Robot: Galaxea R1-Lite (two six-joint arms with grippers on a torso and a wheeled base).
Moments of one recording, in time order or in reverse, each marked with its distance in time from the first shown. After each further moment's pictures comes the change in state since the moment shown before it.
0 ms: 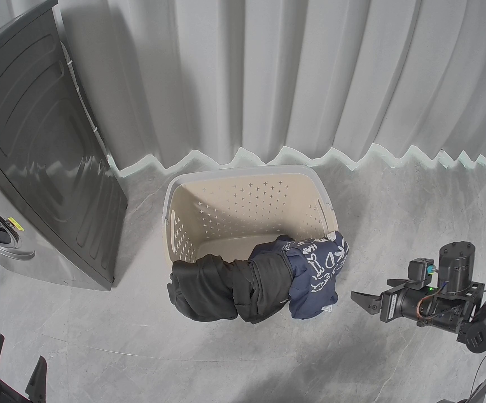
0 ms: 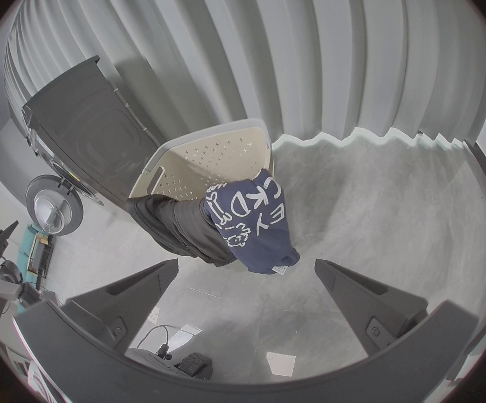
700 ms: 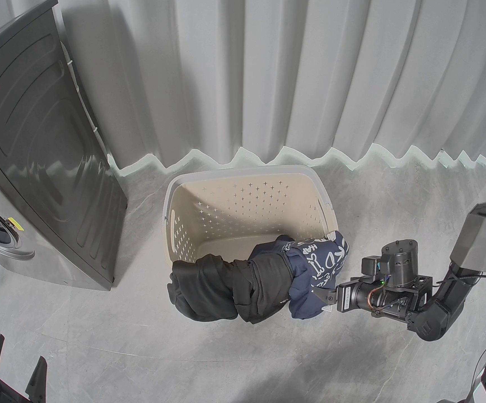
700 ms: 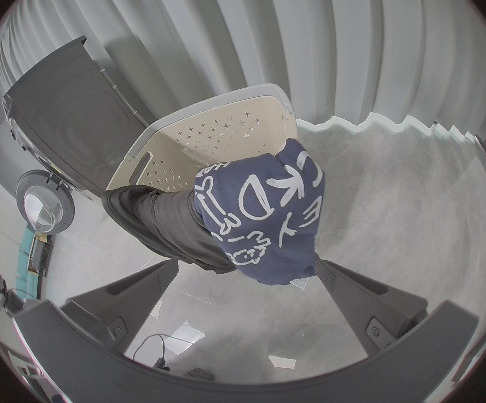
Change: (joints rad) left arm 0.000 0.000 0.000 0.000 -0.001 0.001; right arm 0.063 0.334 -0.273 -0.011 -0.036 0.037
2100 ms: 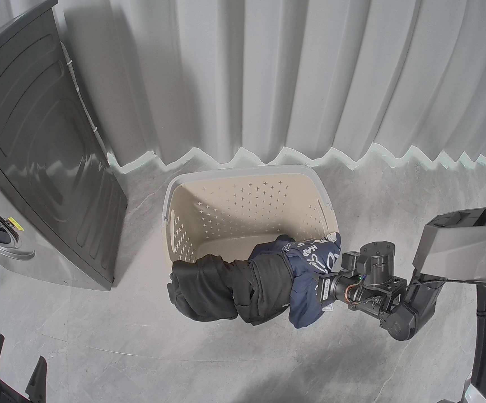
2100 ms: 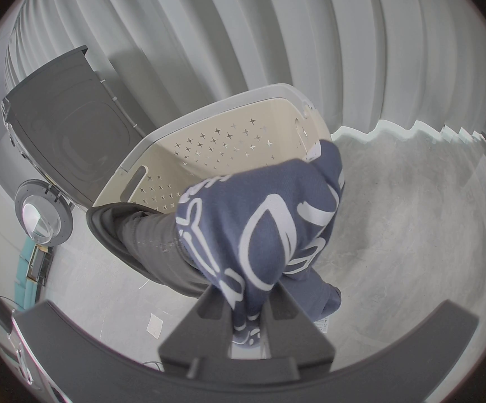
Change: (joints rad) left arm 0.000 0.000 0.000 0.000 0.000 -0.001; right arm 0.013 0.213 -0.162 -0.173 -0.002 0.020
